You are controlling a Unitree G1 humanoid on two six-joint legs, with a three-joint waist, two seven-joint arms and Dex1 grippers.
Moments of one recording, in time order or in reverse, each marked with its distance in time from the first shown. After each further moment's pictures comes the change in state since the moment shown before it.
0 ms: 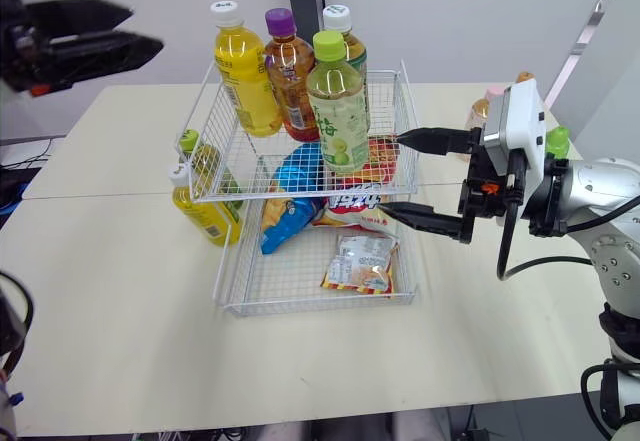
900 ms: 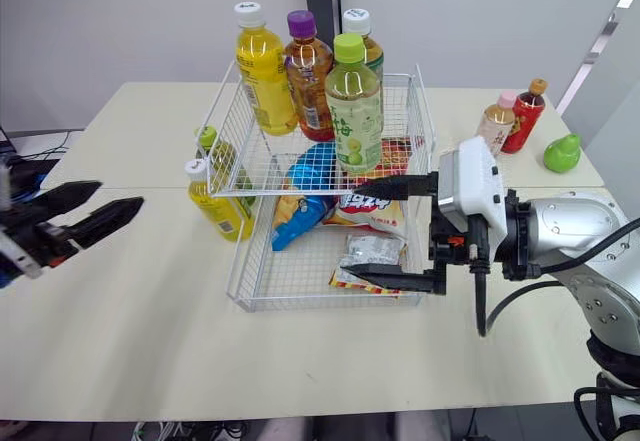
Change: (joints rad) left arm 0.763 -0.361 0.381 -0.451 -0.095 -0.080 0.329; right arm 0.083 0.003 0.040 -0.255 0.106 0.108 -0.107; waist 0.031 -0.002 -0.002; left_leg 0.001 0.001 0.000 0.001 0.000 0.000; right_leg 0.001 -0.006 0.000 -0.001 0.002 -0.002
